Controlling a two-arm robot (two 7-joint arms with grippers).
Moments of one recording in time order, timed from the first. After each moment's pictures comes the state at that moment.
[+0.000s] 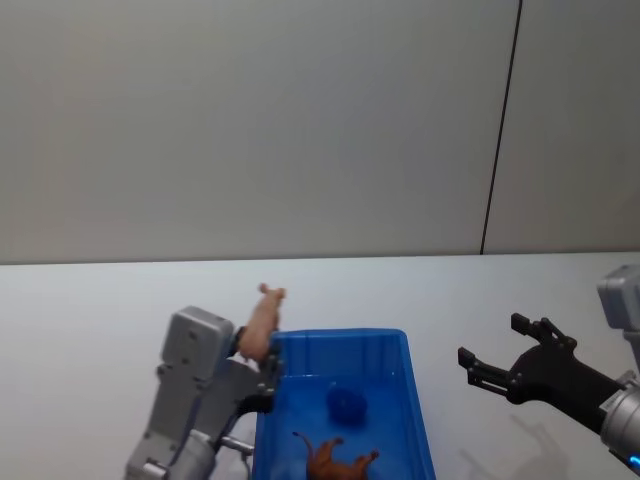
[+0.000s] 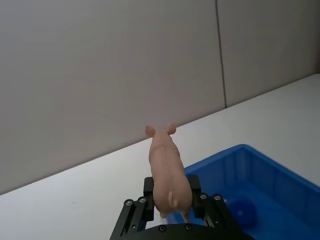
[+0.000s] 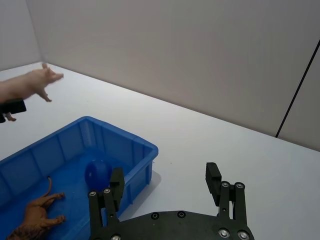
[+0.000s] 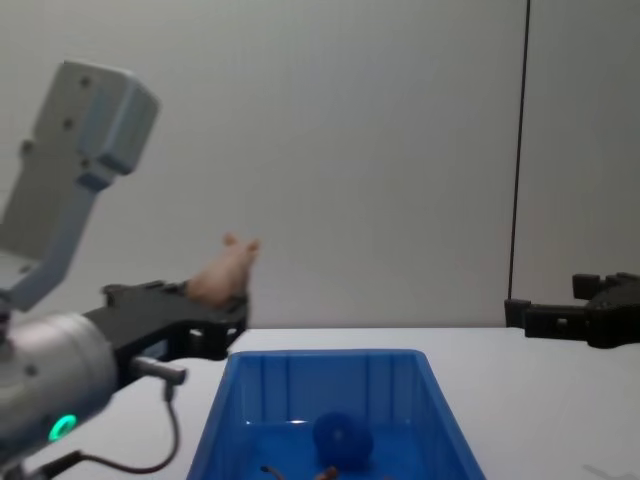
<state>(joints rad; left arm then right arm) -0.13 0.35 0.38 -1.66 -0.20 0.10 0.05 0.18 0.39 -0.23 -1.57 0.31 0.17 0.42</state>
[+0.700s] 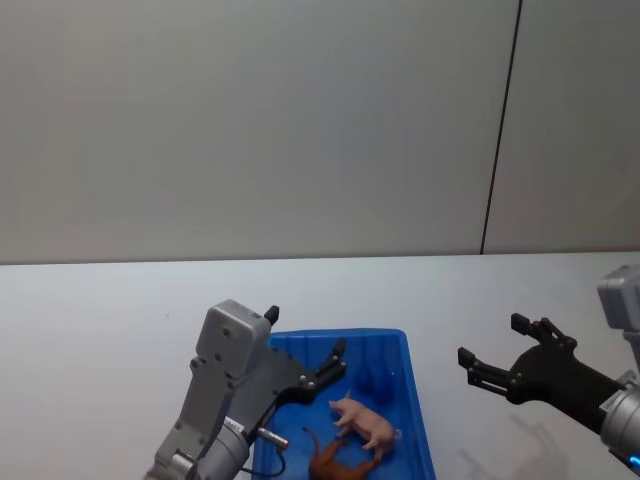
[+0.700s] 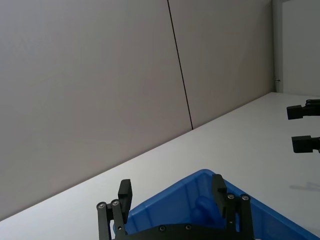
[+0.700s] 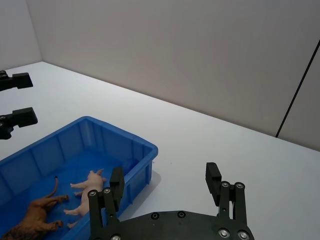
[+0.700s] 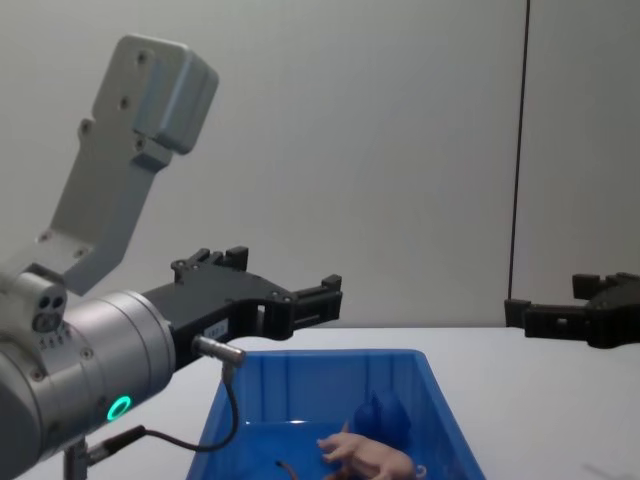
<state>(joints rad) -0.17 0.31 0.40 -1.62 -0.17 0.03 -0.09 0.18 0.39 -0.23 -1.57 0.31 0.17 0.42</state>
